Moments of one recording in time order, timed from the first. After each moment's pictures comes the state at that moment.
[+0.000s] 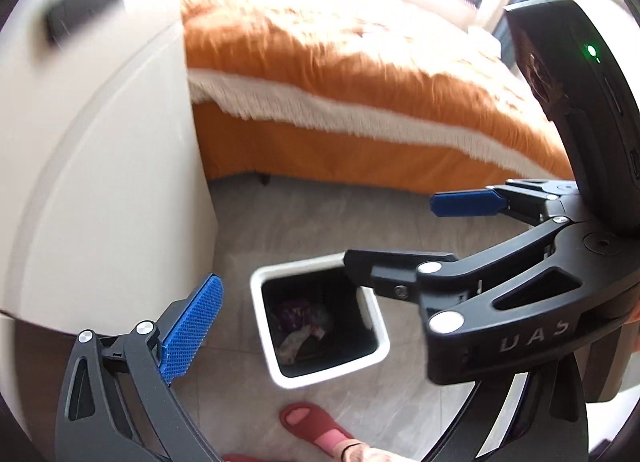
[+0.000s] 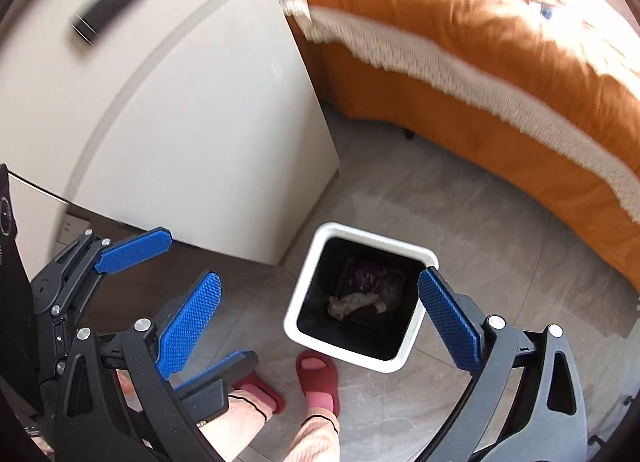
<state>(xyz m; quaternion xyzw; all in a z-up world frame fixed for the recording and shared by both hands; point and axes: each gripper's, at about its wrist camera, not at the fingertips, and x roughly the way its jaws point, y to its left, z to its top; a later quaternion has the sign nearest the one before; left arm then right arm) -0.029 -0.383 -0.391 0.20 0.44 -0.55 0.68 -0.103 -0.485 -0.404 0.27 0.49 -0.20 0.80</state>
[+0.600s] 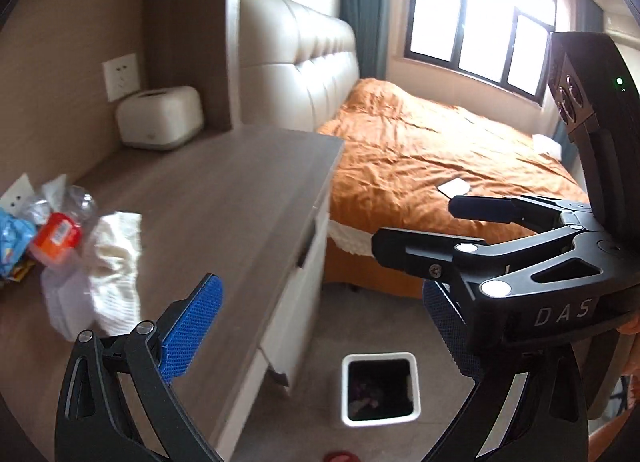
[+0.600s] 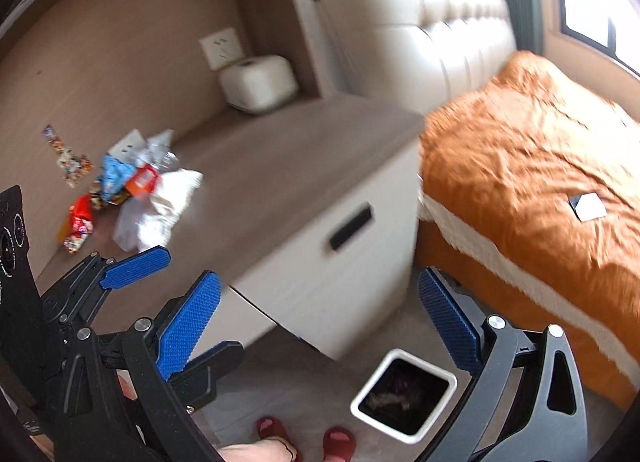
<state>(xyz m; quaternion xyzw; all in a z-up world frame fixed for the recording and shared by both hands) 0.012 -0.273 -0.149 0.13 0.31 -0.42 0.84 -0.041 -0.404 -0.158 0.15 0.35 -0.09 0.92</state>
